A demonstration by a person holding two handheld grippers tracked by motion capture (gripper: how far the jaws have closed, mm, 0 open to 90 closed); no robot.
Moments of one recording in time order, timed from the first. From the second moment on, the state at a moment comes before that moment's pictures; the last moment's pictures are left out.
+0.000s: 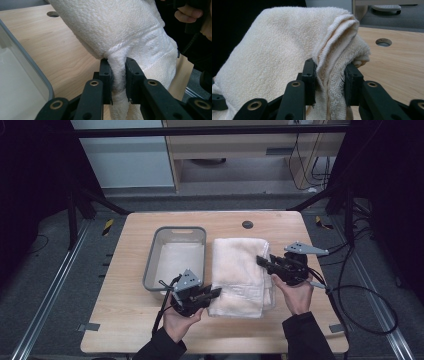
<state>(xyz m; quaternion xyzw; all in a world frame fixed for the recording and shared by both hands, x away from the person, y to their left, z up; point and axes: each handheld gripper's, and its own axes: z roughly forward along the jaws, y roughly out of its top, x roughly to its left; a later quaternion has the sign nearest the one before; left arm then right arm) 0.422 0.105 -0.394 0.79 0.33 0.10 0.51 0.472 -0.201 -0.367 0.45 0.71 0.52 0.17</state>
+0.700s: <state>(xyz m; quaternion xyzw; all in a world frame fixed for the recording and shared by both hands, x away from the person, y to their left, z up) 0.428 0.114 -0.370 0.78 0.33 0.12 0.53 0.477 -0.193 -0.341 0.44 0.70 0.53 0.19</state>
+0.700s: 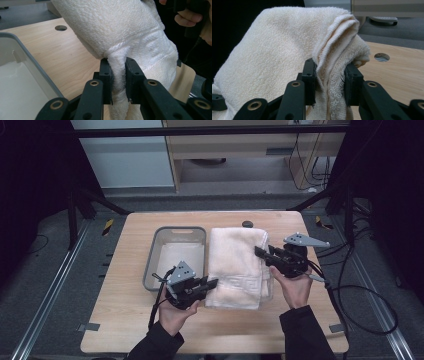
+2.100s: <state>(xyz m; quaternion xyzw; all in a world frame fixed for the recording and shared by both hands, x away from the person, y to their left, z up) 0.433 0.182 -0.343 0.74 0.36 0.17 0.54 0.503 -0.120 -0.308 0.40 0.70 0.56 0.20</state>
